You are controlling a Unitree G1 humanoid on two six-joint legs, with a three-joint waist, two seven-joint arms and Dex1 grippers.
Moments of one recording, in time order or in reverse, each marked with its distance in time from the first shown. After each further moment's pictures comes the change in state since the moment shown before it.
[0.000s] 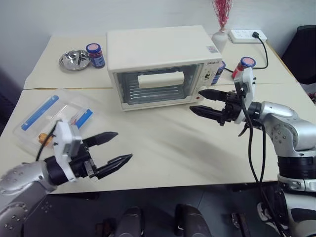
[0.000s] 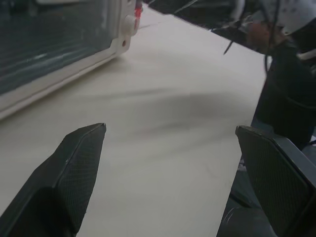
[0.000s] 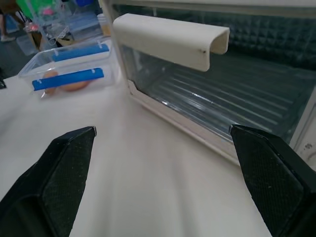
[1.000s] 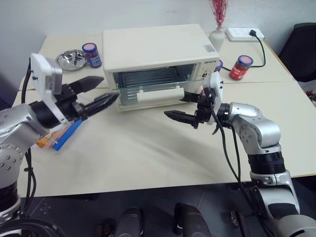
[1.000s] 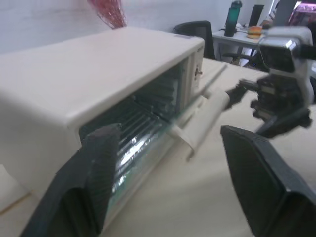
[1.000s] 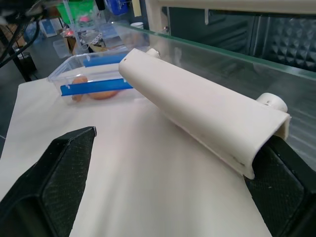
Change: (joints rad) left arm -0.578 0.019 -0.186 0.329 0.169 -0.034 0.101; right arm 0.026 0.159 0.108 -0.066 -0.095 -0.086 0.023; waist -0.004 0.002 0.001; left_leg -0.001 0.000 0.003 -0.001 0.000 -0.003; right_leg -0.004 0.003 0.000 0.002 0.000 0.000
